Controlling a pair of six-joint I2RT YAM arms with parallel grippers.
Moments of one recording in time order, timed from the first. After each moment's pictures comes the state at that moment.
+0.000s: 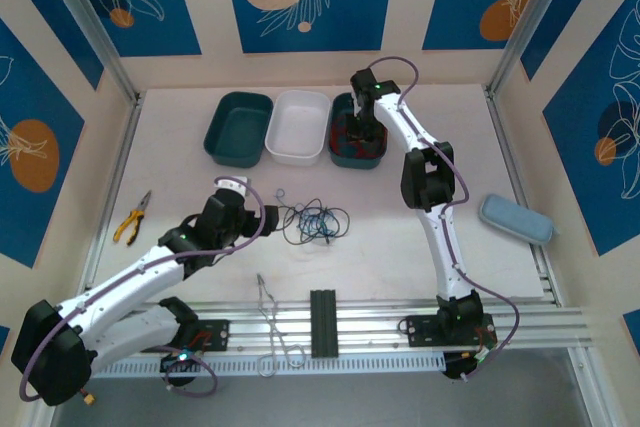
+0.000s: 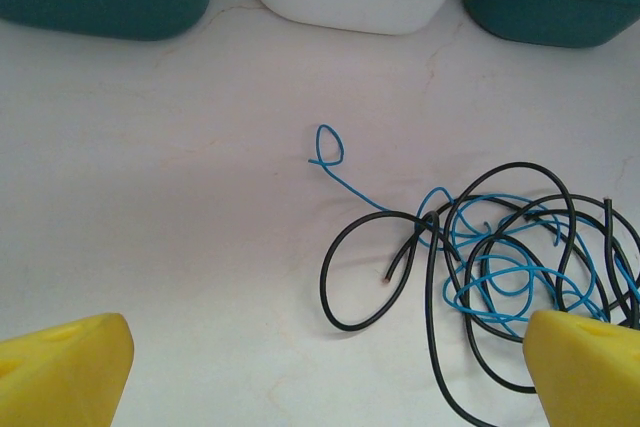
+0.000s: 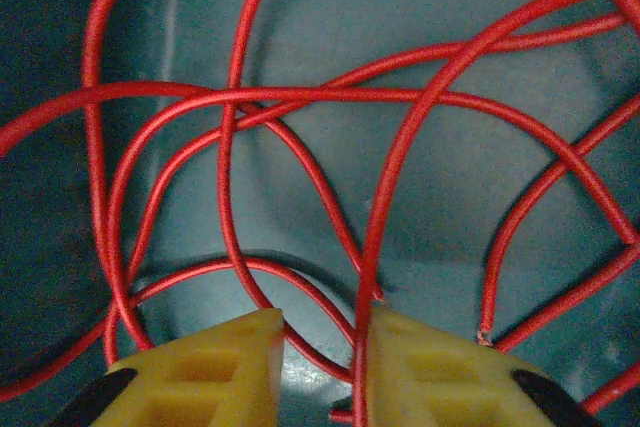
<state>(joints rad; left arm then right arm) -0.66 0.96 0.57 -0.31 -0.22 -0.47 0.32 2.57 2.45 -1.16 -0.09 0.26</state>
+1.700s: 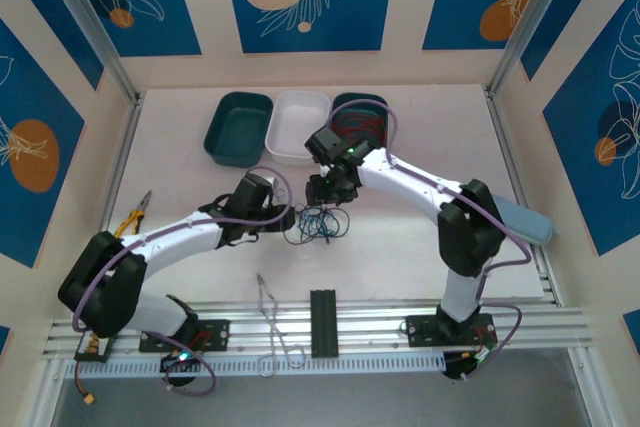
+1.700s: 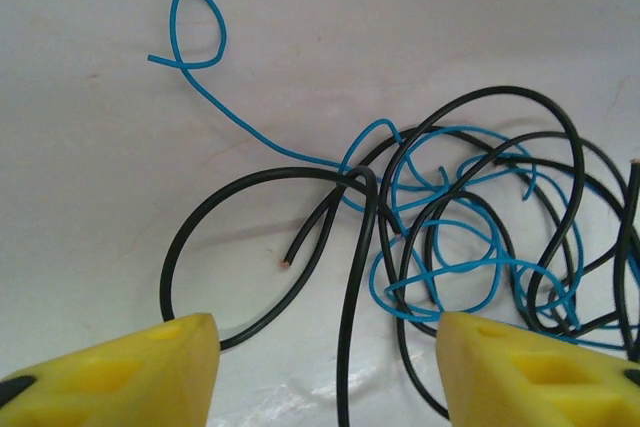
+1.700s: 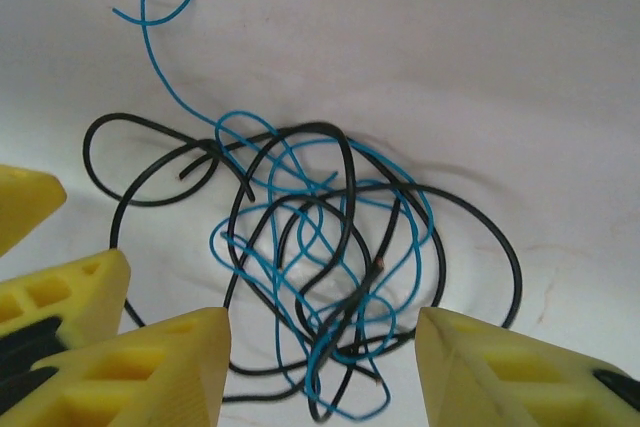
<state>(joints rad) -0.63 1.38 0.69 -0.20 0.07 -0.59 0.74 1.82 1.49 -0.92 -0.06 0.53</state>
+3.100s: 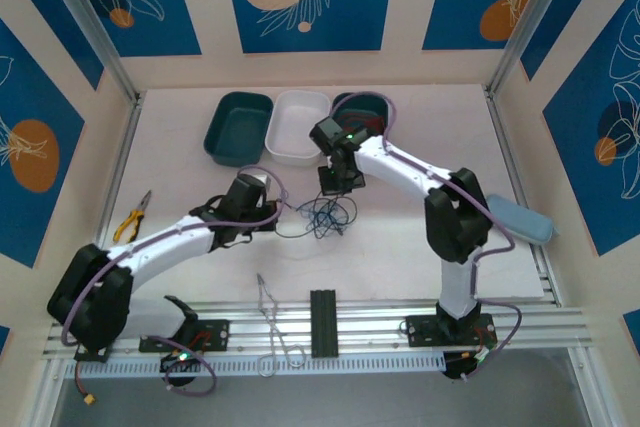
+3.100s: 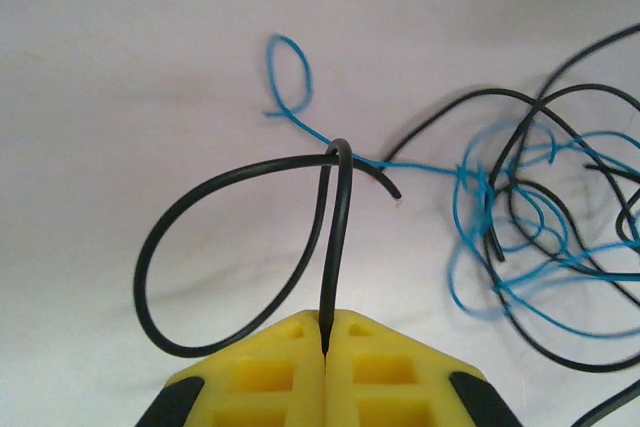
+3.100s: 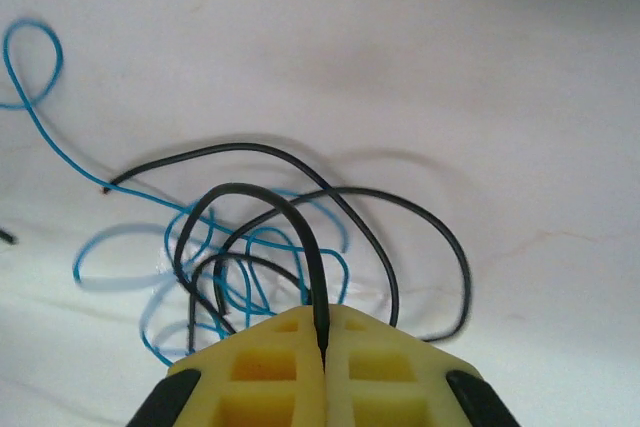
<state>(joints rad) -0.61 1.27 0.68 -0.27 -0.01 -0.56 0.66 1.88 1.57 -1.02 0.05 0.48</state>
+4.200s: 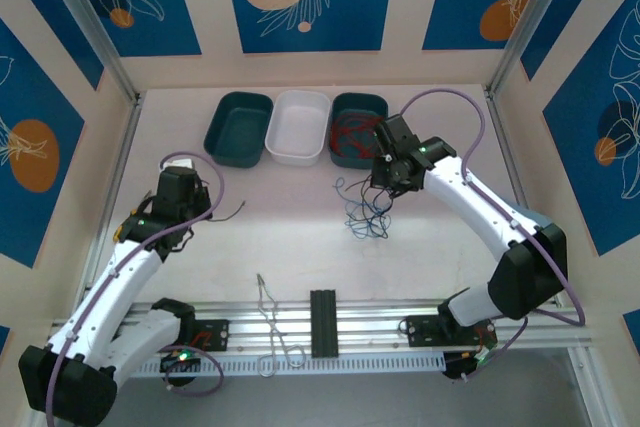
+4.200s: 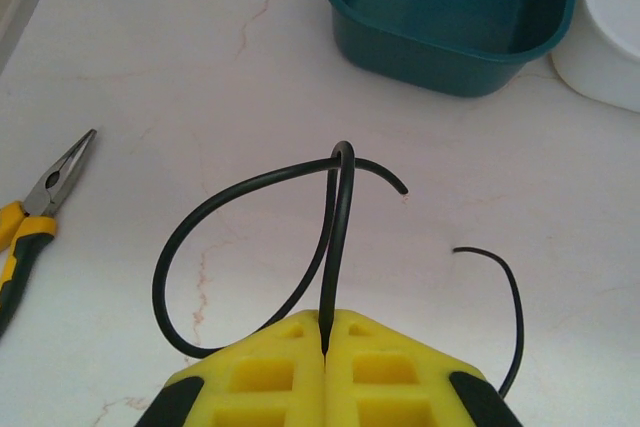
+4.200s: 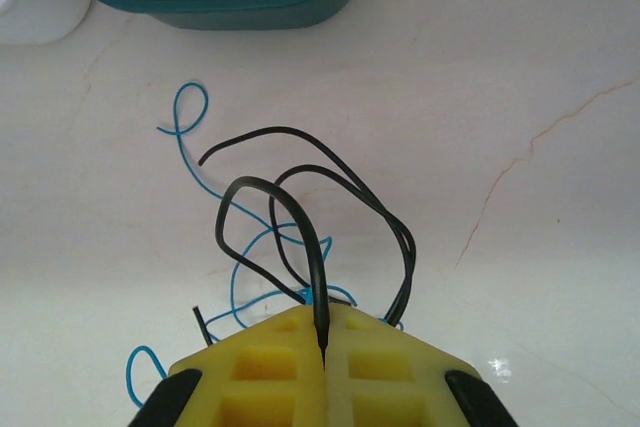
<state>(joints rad) -0.28 0.89 0.77 -0.67 -0.29 -0.33 0.49 1.43 1.26 -0.96 0.14 0.58</state>
